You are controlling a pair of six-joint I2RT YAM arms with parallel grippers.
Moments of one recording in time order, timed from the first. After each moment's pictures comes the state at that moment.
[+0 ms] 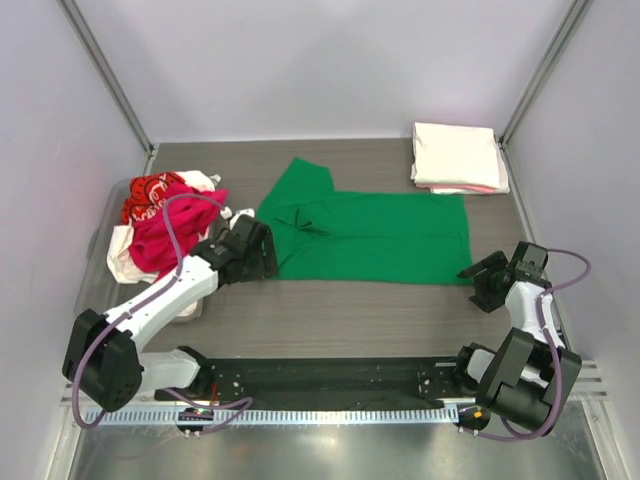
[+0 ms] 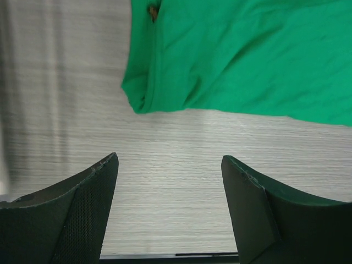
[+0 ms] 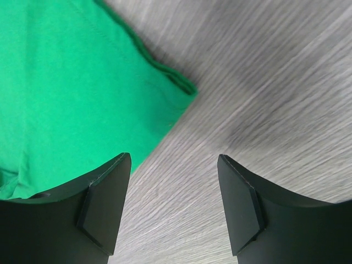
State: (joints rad) left arm -0.56 1.24 0.90 -0.68 -0.26 -0.63; right arm -0.49 1.08 0.51 -0.48 -0.25 0.64
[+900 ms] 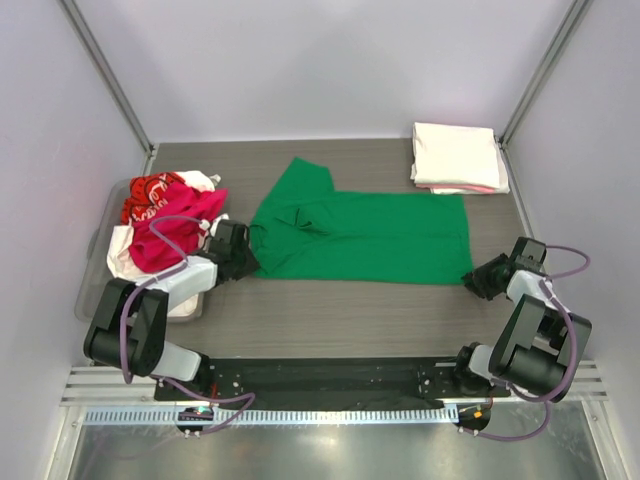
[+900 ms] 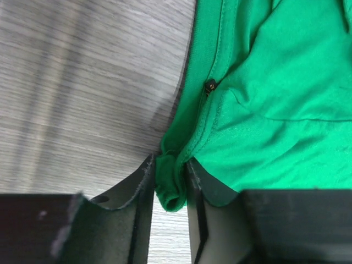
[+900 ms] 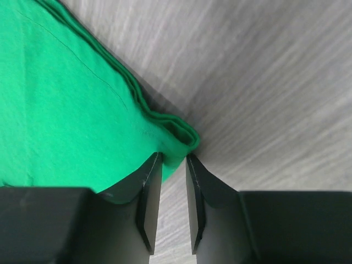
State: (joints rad) left arm -0.31 1.43 0.65 -0.15 -0.11 -0.76; right arm -0.49 1.28 0.52 -0.31 -0.25 0.66
